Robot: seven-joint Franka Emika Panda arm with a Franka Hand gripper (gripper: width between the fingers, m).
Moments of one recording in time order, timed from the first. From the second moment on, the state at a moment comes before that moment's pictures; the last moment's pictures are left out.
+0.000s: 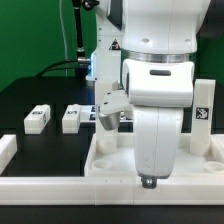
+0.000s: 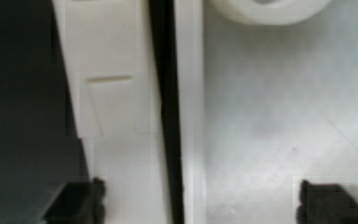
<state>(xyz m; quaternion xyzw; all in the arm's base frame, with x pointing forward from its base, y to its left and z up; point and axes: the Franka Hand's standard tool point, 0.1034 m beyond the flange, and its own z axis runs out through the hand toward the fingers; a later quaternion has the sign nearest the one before) 0.658 0.002 0.031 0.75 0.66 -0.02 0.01</state>
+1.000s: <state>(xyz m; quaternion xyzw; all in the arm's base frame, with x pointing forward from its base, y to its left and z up) 0.660 -0.016 0.086 0.76 0.64 -0.03 0.02</state>
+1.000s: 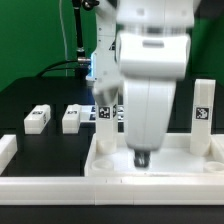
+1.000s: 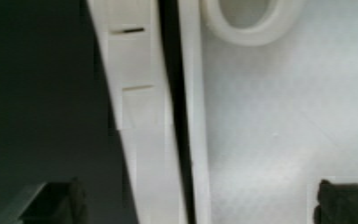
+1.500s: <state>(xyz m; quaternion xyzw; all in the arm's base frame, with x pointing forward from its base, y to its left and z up) 0.658 -0.035 0.116 0.84 0.54 -0.04 0.02</state>
